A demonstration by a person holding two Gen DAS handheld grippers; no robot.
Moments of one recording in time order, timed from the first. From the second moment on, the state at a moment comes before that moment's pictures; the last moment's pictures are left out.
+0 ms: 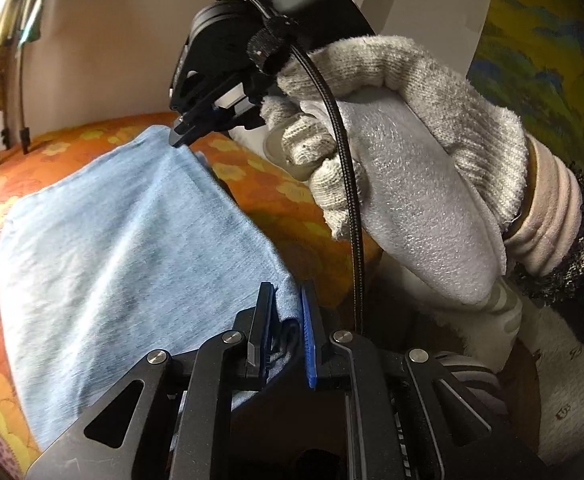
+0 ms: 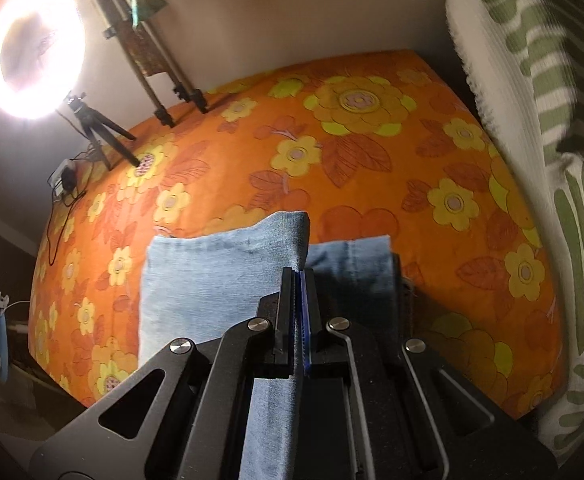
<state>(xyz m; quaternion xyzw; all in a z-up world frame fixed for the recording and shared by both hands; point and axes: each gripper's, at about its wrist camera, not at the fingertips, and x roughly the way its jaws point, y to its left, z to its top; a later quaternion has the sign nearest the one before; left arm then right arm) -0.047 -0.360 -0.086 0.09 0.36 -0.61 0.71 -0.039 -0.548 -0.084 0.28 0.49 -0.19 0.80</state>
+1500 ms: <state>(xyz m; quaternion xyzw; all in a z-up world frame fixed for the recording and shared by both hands) -0.072 -0.390 -0.085 0.13 0.38 -0.59 0.70 -0.075 -0.571 -0.088 0.28 0.47 -0.23 0.80</state>
